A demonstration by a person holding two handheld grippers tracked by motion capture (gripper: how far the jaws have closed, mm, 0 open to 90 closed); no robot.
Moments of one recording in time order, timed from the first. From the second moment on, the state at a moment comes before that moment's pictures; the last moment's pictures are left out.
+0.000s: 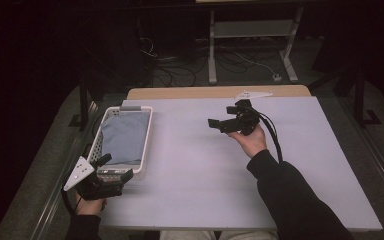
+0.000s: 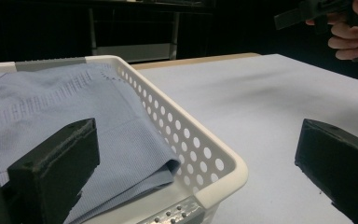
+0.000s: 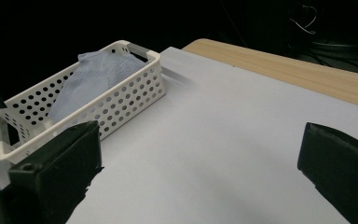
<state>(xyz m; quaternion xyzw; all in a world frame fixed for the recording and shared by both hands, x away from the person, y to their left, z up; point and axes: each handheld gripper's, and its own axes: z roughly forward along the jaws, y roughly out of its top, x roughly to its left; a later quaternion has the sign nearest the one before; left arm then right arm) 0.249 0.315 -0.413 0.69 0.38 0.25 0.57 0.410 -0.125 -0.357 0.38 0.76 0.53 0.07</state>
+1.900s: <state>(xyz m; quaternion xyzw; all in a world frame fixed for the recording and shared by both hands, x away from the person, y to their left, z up) 0.249 0.313 -0.414 0.69 0.38 0.25 0.56 0.358 -0.211 -0.373 0.37 0.77 0.50 0.12</state>
